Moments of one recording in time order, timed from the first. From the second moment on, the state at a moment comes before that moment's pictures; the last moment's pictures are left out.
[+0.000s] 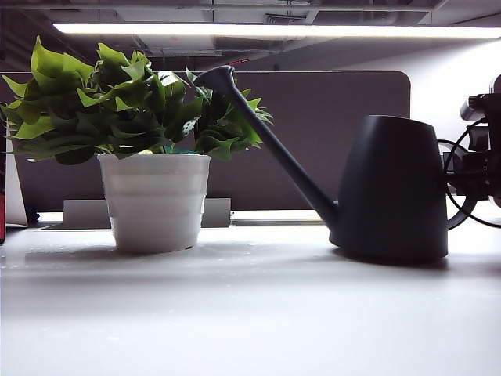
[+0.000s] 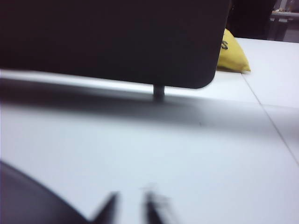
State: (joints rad) left arm -0.43 0.99 1.21 -0.65 0.08 0.18; right arm -0.04 1.92 0.63 1.30 -0.23 -0.04
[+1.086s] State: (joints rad) left arm -0.43 0.84 1.21 -0.73 0.10 0.10; right arm -0.03 1.14 0.62 0.10 -0.19 -0.07
